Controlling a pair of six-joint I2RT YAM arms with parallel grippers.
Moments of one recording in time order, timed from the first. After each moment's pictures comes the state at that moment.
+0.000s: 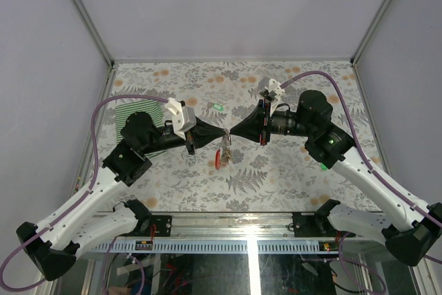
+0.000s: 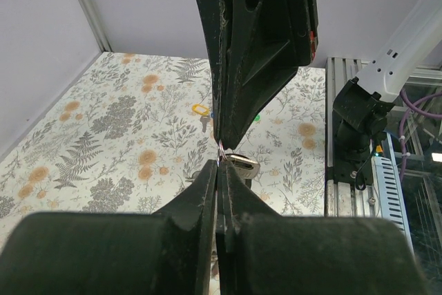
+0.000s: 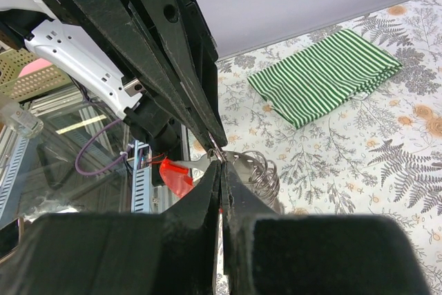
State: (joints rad) left arm -0.69 0.86 0.87 0.07 0.64 0.03; right arm 0.68 1.05 1.05 -0.07 -0.74 0.20
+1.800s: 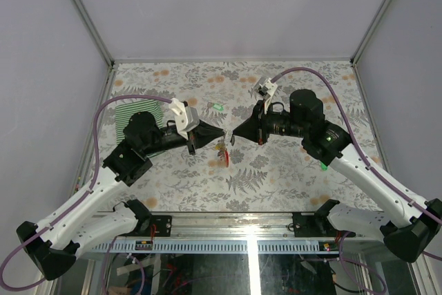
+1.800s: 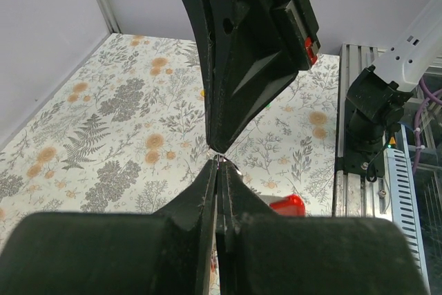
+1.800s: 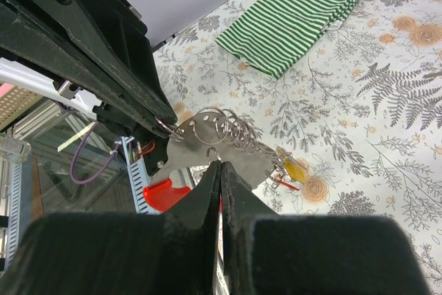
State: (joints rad) left arm -0.69 0.86 0.87 0.01 0.60 0.07; right arm 0.69 1.08 1.09 -0.27 -0.56 0.27
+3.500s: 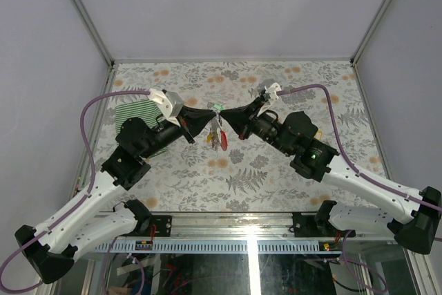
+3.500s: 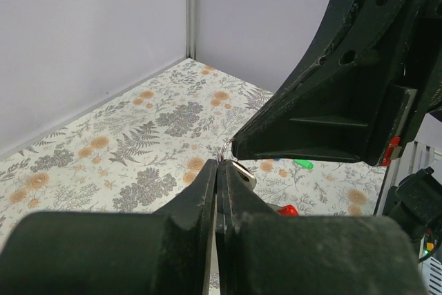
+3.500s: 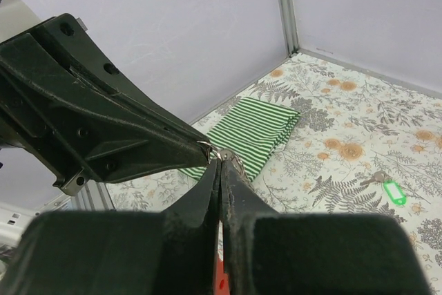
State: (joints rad) left arm -0.70 0.82 0.82 0.16 0.27 -0.13; right arm 0.96 1.07 0.94 0.25 0.01 0.29
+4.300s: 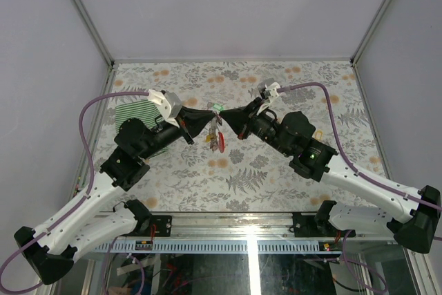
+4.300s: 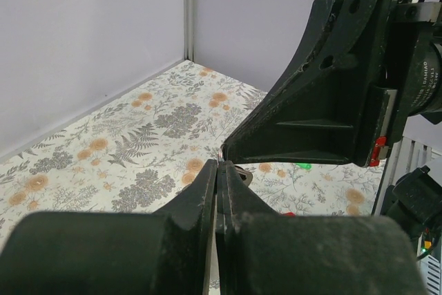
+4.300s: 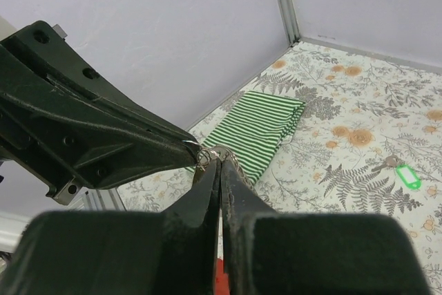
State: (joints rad) left arm -0.70 0.81 0.82 0.16 0.26 -0.13; right arm 0.96 1.08 0.94 0.24 0.05 0.37
